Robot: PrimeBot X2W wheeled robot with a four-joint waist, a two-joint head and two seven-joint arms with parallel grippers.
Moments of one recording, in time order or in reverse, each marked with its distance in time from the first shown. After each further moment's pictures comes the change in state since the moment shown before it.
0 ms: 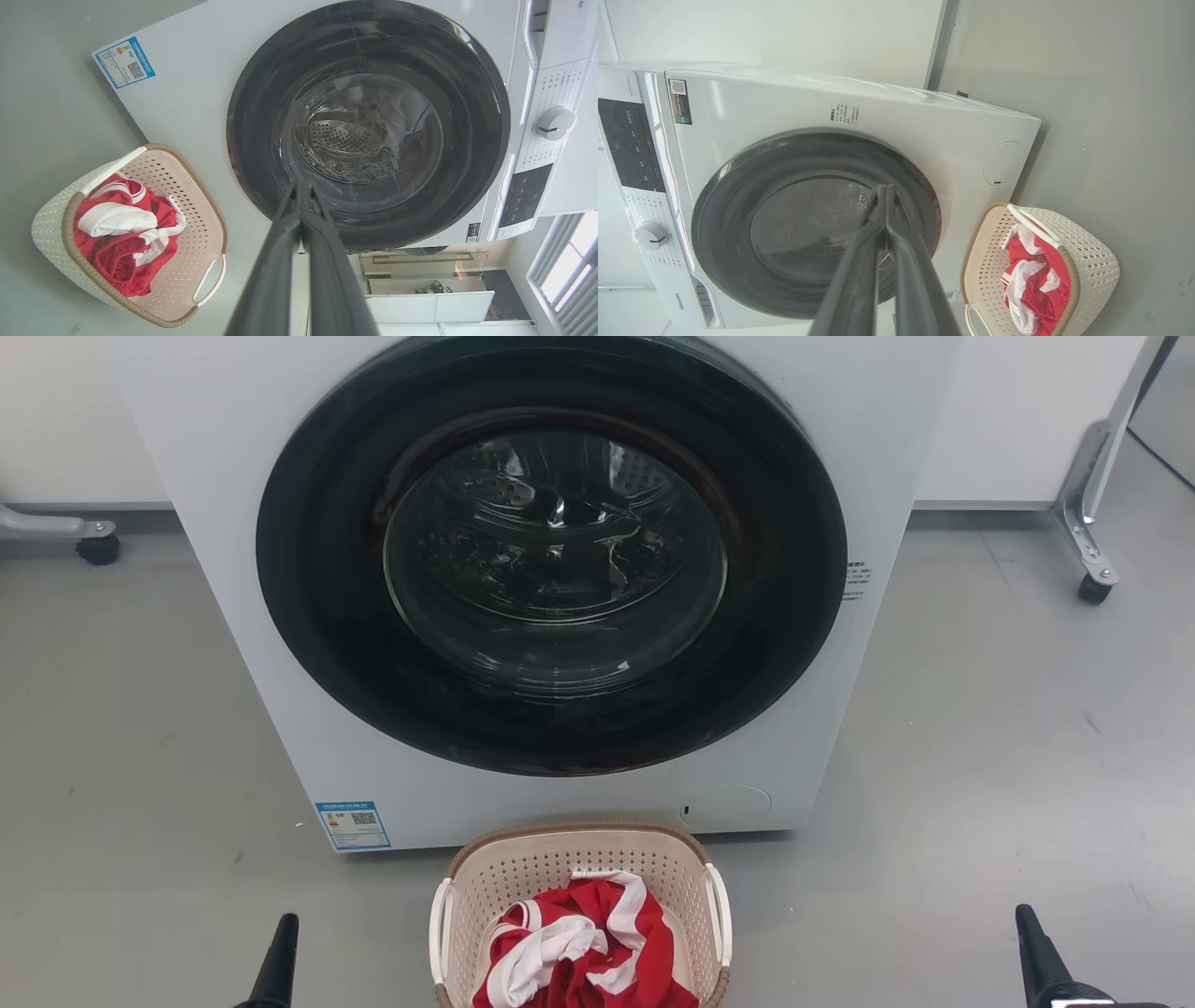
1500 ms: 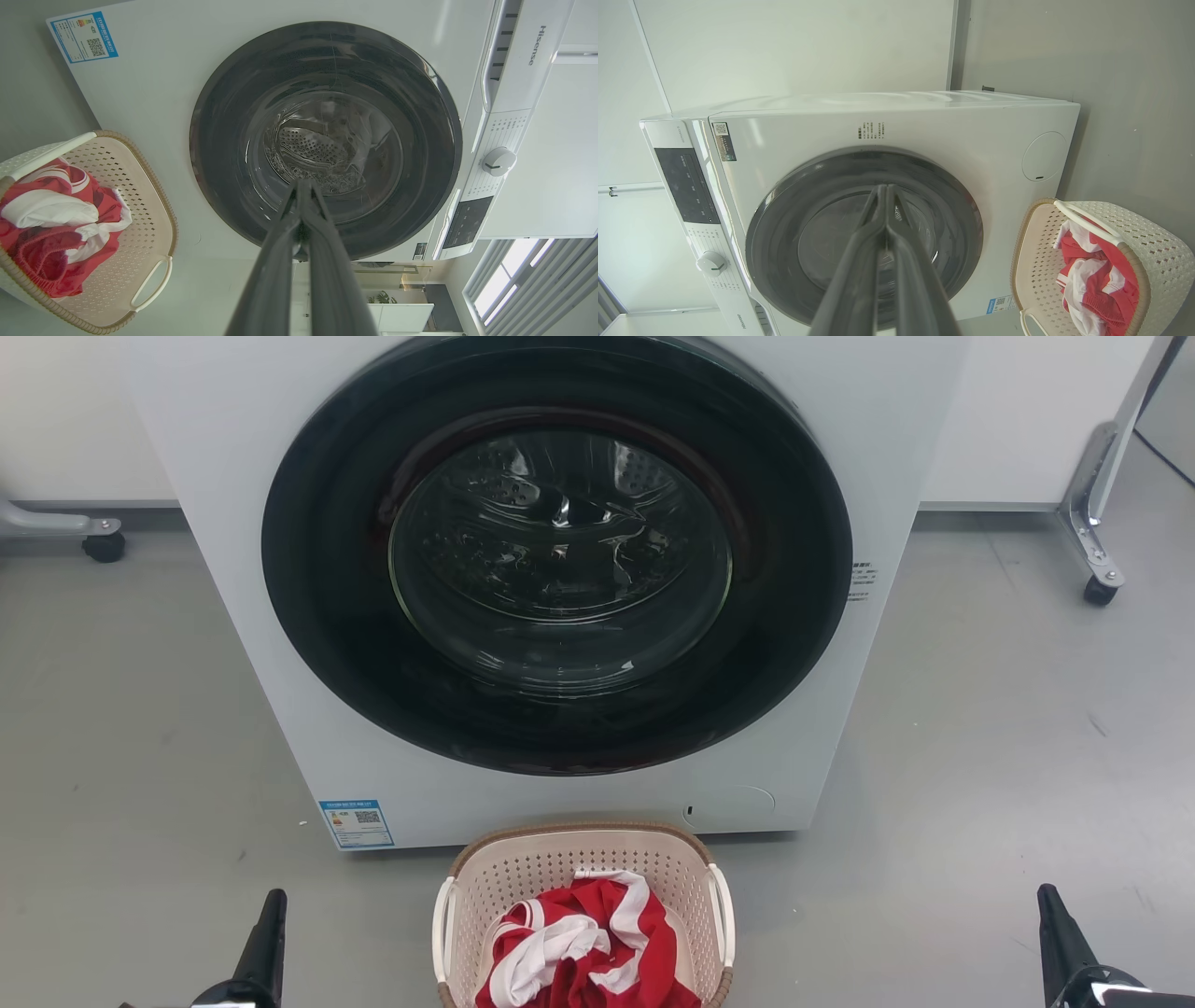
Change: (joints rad) left arm -0.036 -0.003 0.037 0.008 -0.181 -0.034 0.044; right arm -0.033 0.002 -0.059 0.012 0.168 0.031 0.044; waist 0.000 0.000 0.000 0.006
